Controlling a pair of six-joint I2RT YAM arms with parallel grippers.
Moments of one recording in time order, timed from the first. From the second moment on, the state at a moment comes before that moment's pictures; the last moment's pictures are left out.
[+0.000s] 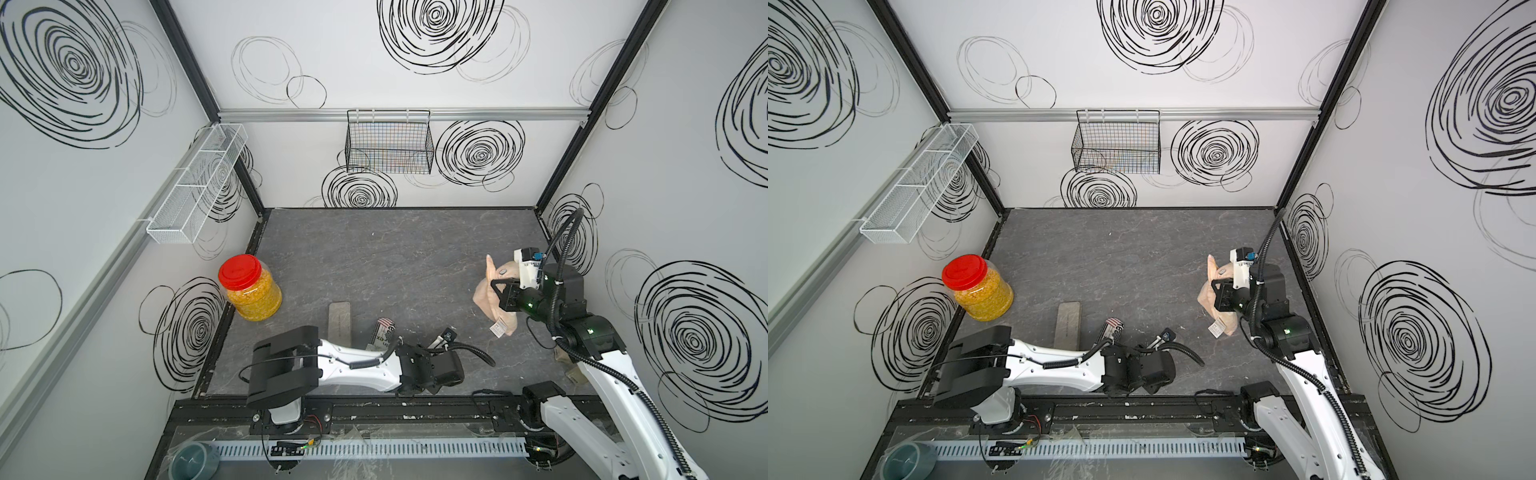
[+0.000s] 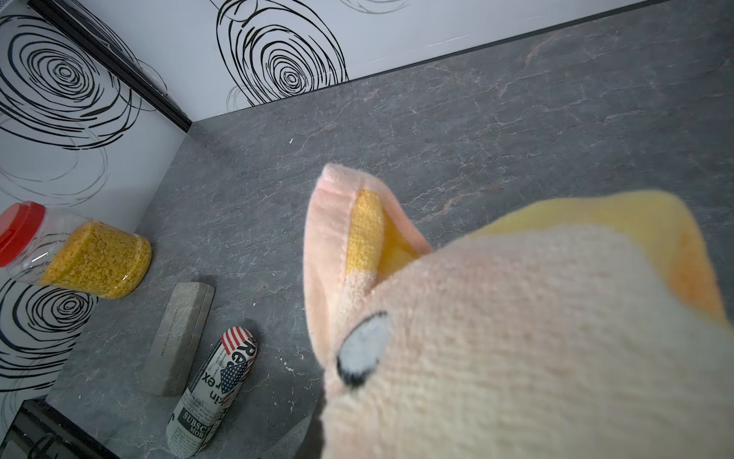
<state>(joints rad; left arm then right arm) -1.37 1.73 0.99 -0.37 -0.35 -0.61 0.24 0.76 0.83 -0.65 -0.23 0.27</state>
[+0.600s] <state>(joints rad) -1.31 1.77 0.94 -0.27 -0.28 -0.59 0.24 0.86 0.82 -0.56 -0.28 0.27</state>
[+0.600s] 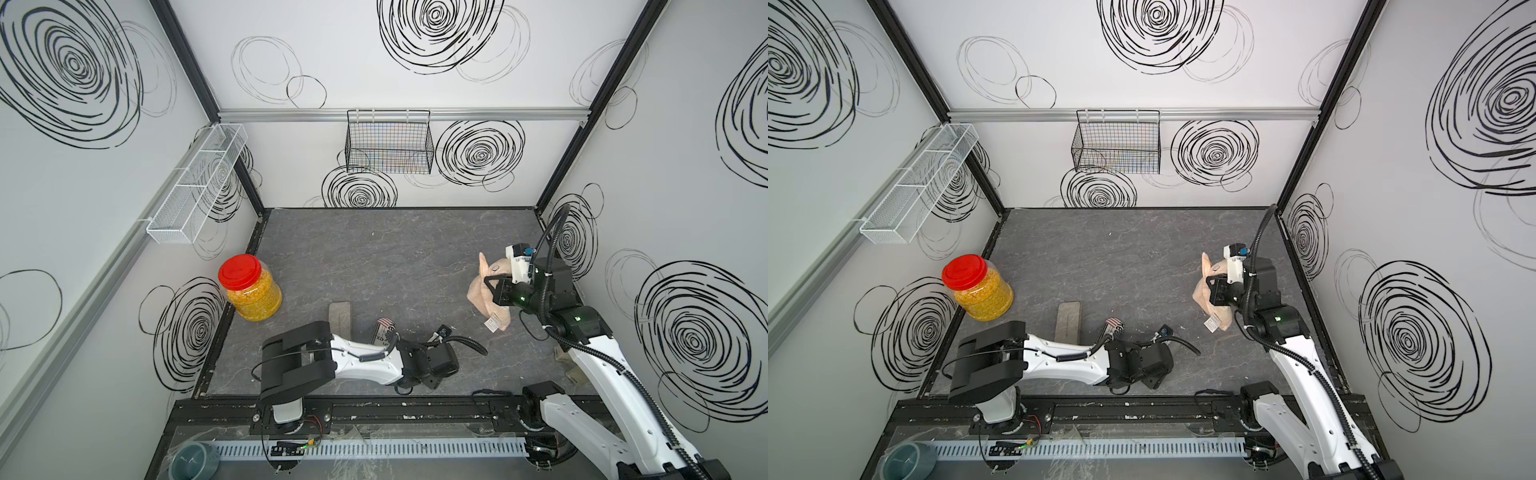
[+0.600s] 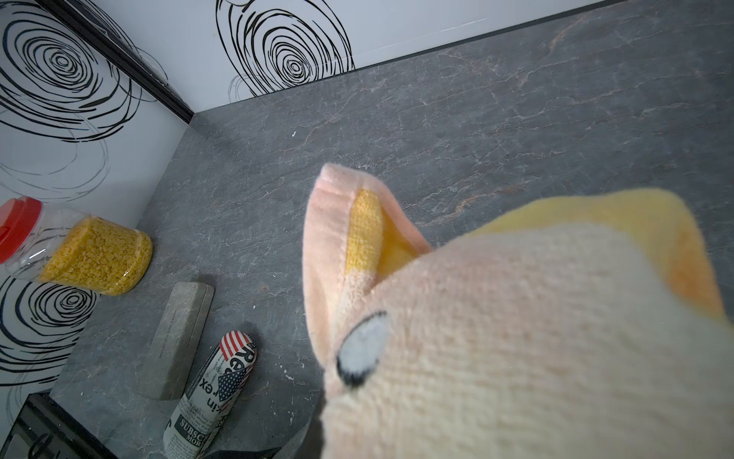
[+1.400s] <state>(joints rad) -0.88 1.11 0.68 -0.26 -0.23 -0.53 0.59 1.61 1.05 -0.21 -0.43 0.31</state>
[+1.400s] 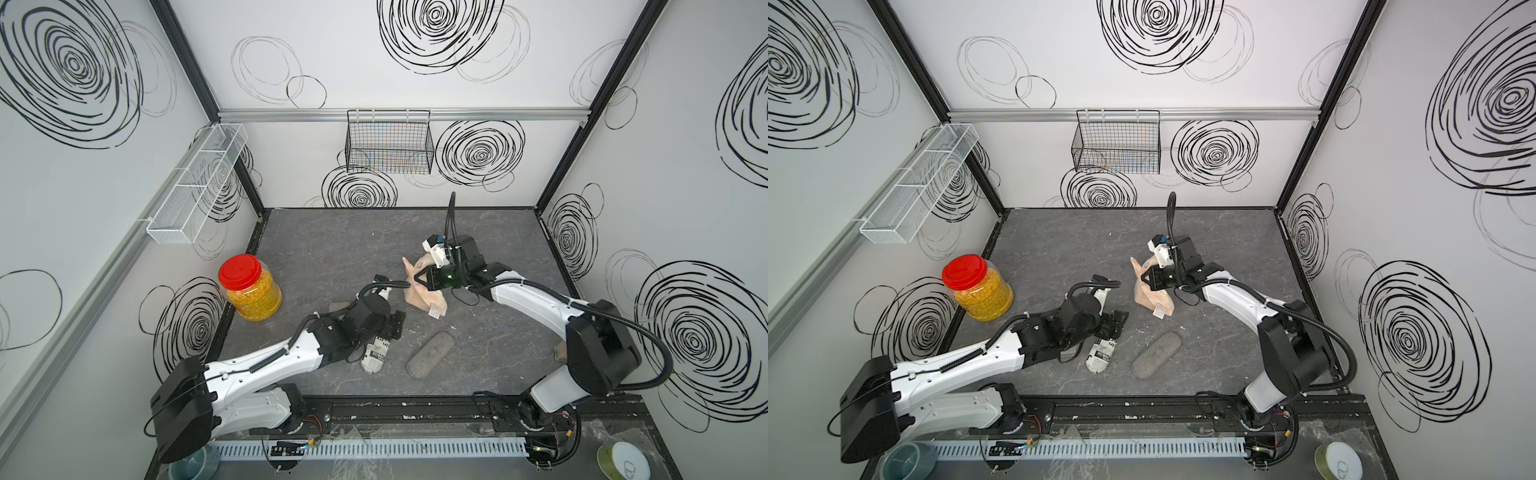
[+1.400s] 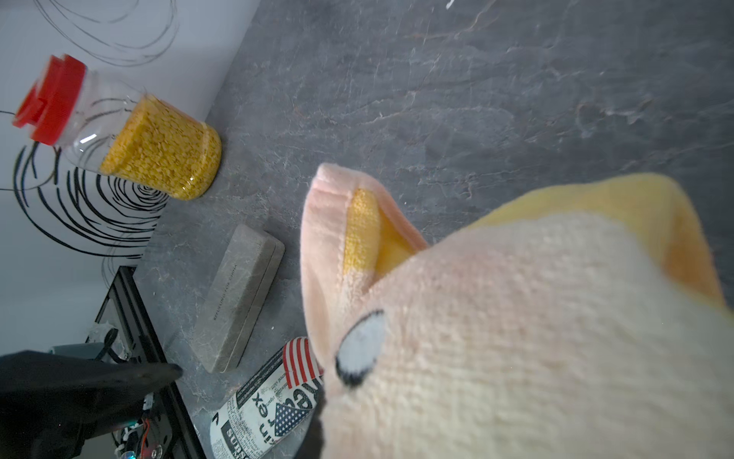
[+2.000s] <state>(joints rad) -0.45 0.99 0.56 -0.08 -0.09 -0.53 0.64 1.64 1.10 -0.33 -0.25 0.31</state>
